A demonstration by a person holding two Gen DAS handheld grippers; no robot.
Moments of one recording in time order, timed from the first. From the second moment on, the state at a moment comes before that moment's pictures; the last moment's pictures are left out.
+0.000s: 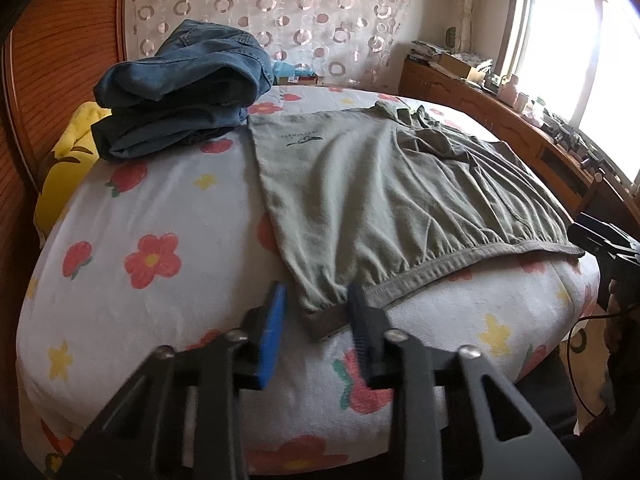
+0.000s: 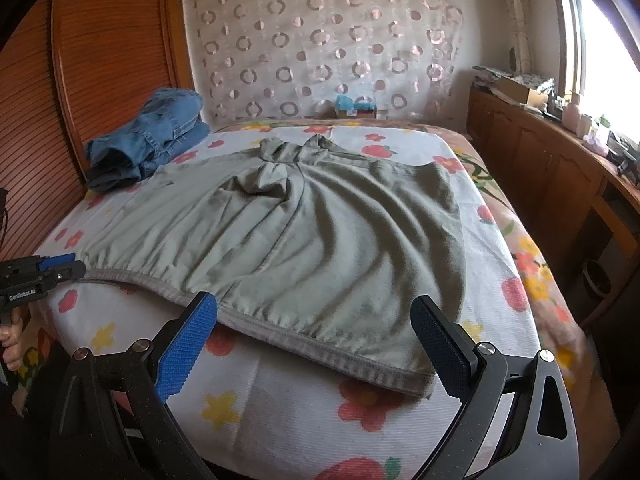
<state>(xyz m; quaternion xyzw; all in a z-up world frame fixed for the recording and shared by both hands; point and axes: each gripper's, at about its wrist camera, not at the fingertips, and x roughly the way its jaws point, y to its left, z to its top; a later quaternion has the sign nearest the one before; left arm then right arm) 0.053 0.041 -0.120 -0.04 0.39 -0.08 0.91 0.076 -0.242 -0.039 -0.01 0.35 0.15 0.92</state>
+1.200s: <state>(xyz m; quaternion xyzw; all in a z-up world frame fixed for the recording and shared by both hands) 0.107 -0.094 -0.006 0.02 0.32 -0.21 0.92 0.070 -0.290 -0.029 0.02 0.34 0.13 0.93</state>
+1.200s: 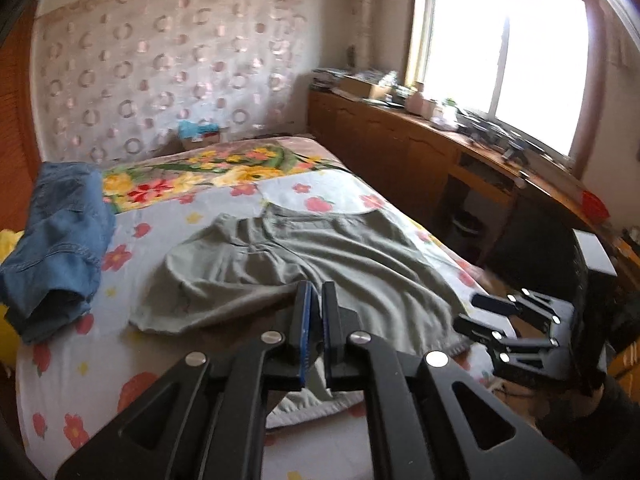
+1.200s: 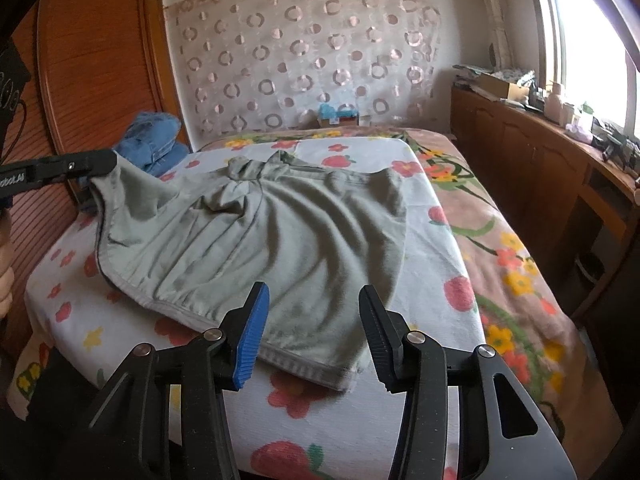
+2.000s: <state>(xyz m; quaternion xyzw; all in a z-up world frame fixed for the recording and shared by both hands) 0.078 -0.013 -0.061 0.01 0.34 -0.15 0.93 0.085 -0.208 -0.025 -0.01 0.35 0.22 0.91</state>
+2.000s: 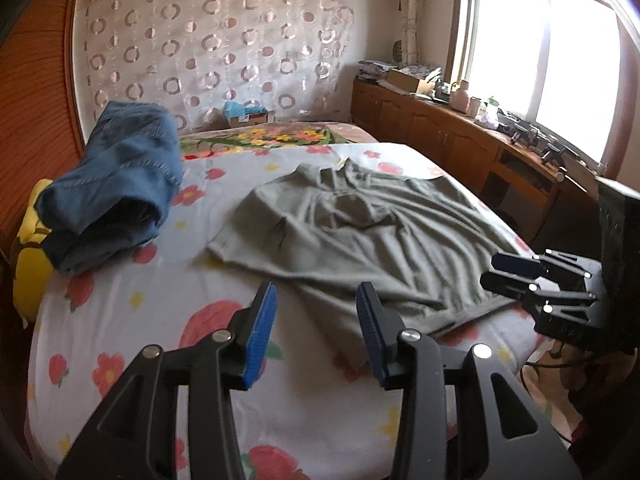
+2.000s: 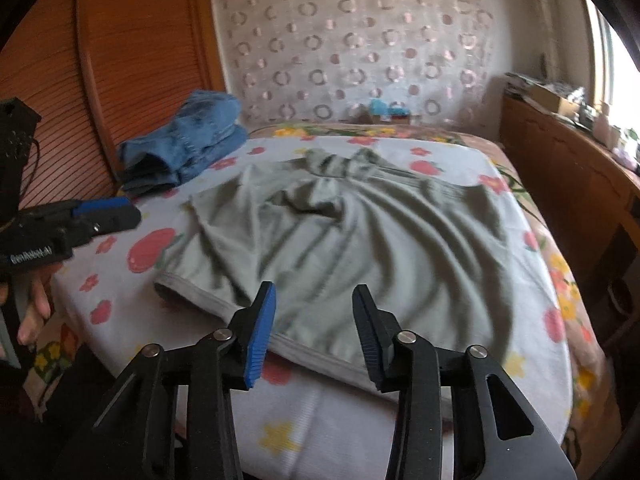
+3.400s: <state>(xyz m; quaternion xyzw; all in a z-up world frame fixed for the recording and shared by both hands) 0.073 -0.003 -0.078 0.00 0.36 -0.14 0.92 0.099 -0.166 0.002 -0.07 0.30 0.25 0.92</state>
